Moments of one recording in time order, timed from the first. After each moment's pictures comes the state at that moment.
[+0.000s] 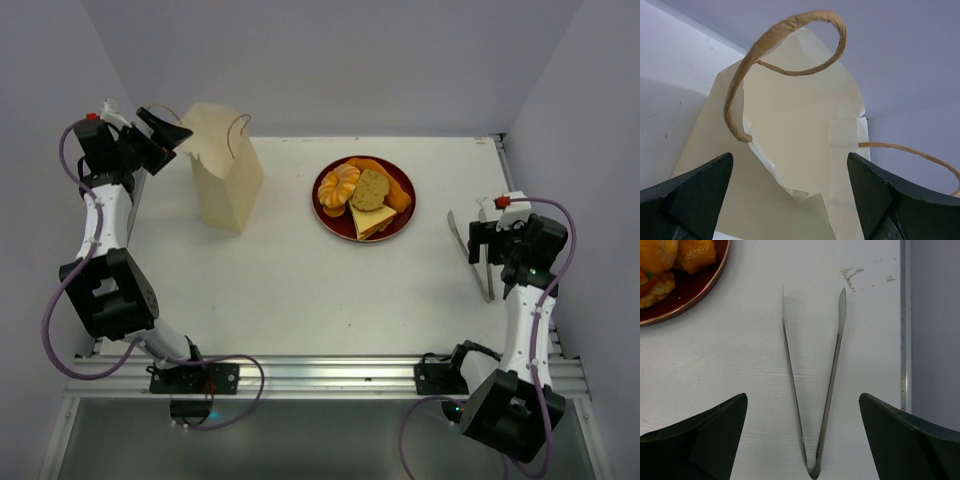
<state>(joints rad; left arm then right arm) 0.36 1.63 1.38 -0.11 0.68 -0.71 -0.45 0.93 0.69 -0.37 -0.38 -0.38</state>
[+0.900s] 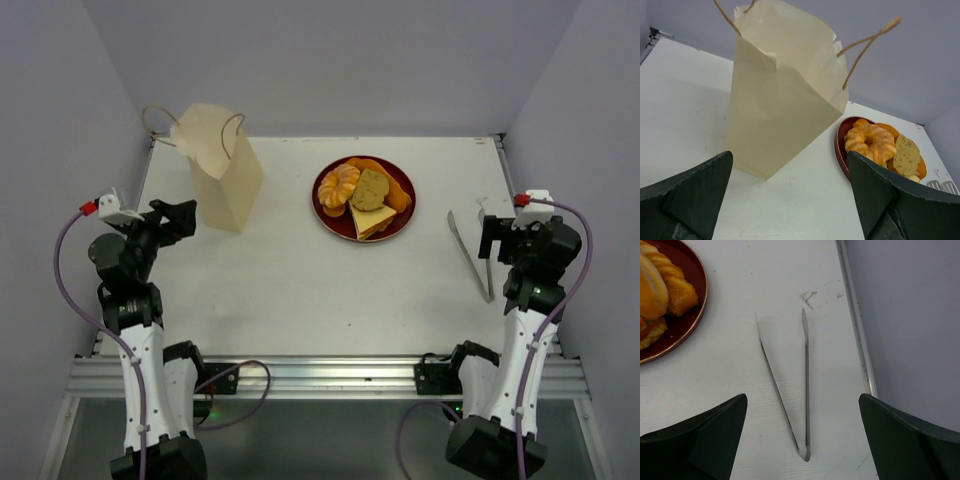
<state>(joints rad) 0.35 0.65 0.67 -0.04 0.42 -0.47 -0.45 0.75 0.78 -0.48 -0.24 -0.27</state>
